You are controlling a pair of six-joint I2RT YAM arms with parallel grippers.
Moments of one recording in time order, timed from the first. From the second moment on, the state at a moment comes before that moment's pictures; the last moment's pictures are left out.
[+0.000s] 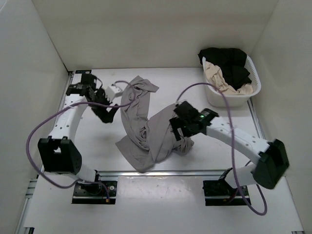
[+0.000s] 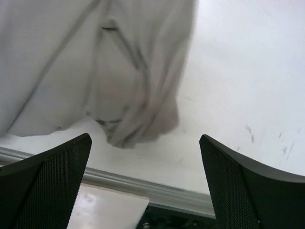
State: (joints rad) left arm 0.02 1.54 1.33 -1.08 0.35 0.78; right arm 0.87 1.46 1.19 -0.91 0.27 0.29
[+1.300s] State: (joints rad) left arm -0.43 1.69 0.94 -0.64 0.15 0.60; right arm 0.66 1.25 0.88 -0.80 0.31 0.60
